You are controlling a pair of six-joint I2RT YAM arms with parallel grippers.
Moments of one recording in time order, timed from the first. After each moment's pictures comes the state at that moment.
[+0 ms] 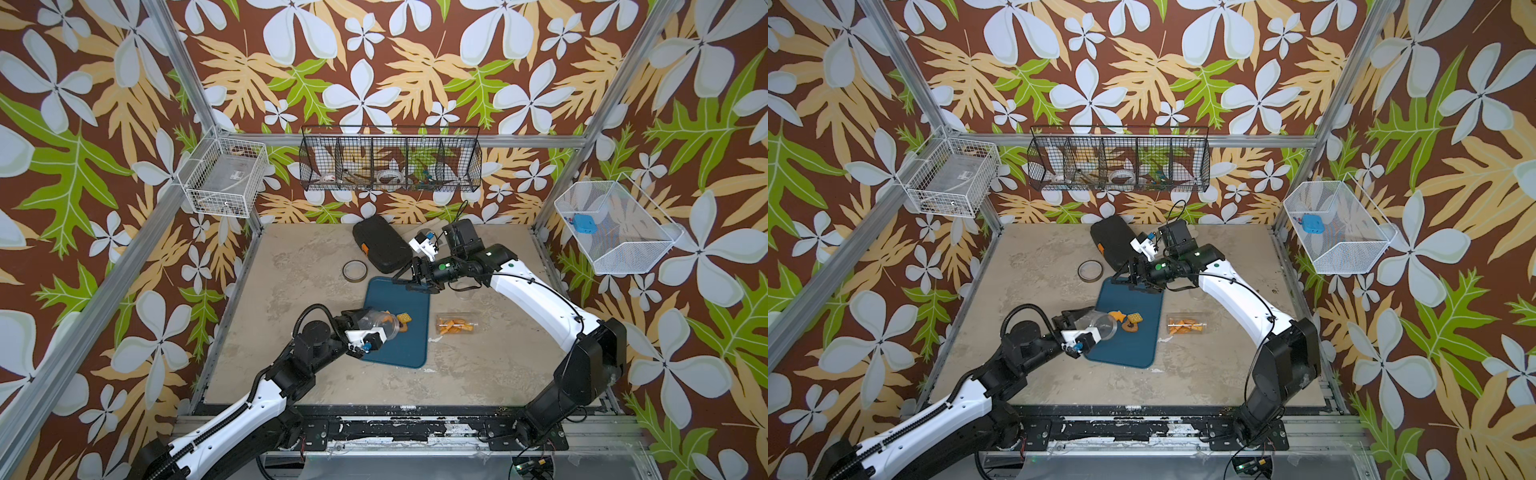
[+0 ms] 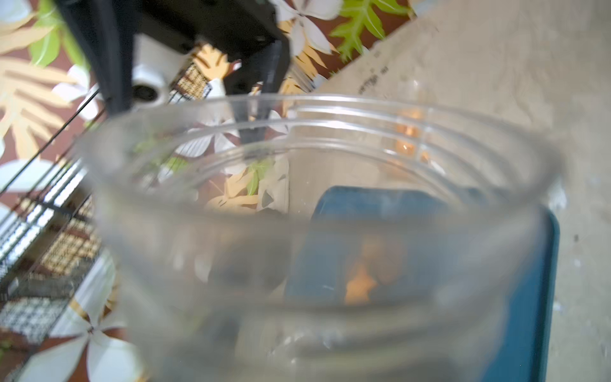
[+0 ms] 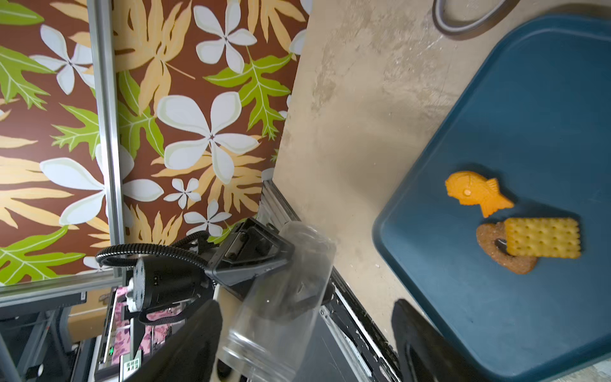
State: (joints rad) left arm -0.63 0.74 0.30 0.29 0.17 0.69; right arm 0.51 1.64 1.51 -0.69 -0.84 0.56
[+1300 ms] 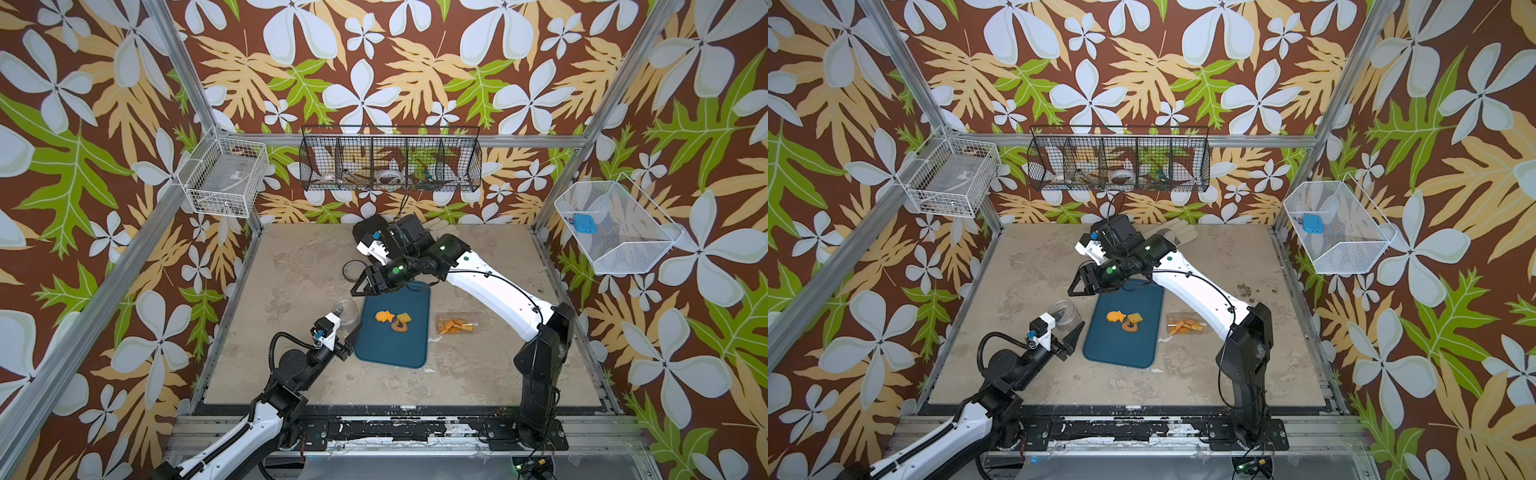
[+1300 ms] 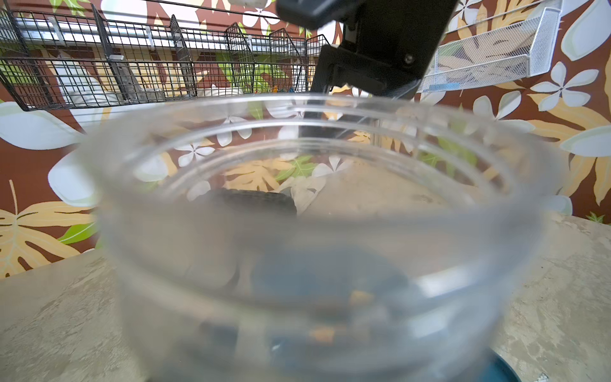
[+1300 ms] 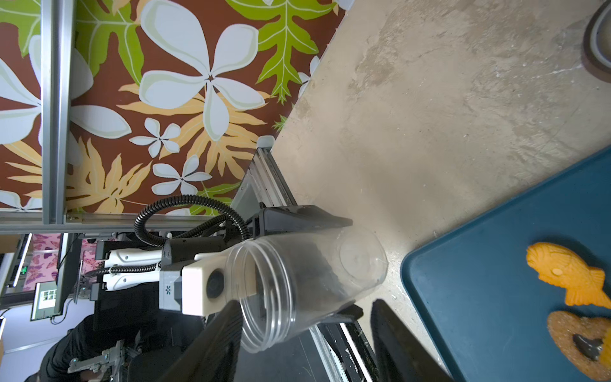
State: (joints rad) left arm -0.53 0.61 0.01 0.69 0.04 0.05; right arm 0.79 1.94 2.02 -0.93 -0.71 0.39
